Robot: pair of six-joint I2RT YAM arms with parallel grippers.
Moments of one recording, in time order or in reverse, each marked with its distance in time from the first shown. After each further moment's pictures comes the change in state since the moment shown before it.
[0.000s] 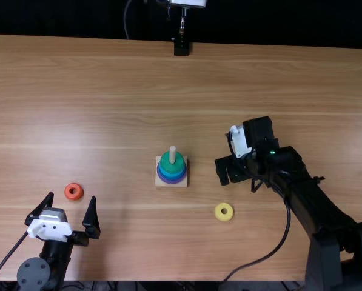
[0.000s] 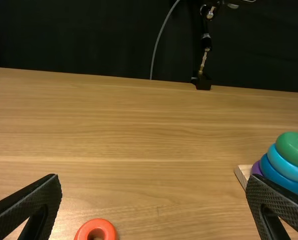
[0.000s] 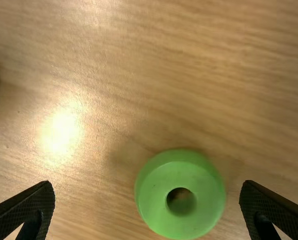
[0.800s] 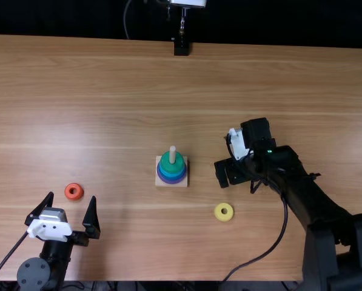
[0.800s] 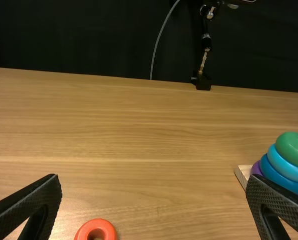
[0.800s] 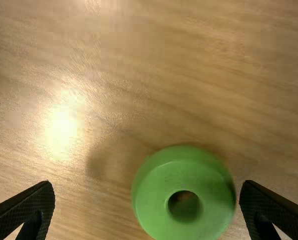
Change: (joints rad) left arm 0.000 0.000 0.000 0.000 0.000 0.000; right arm 0.000 0.048 0.000 -0.014 0.000 -0.002
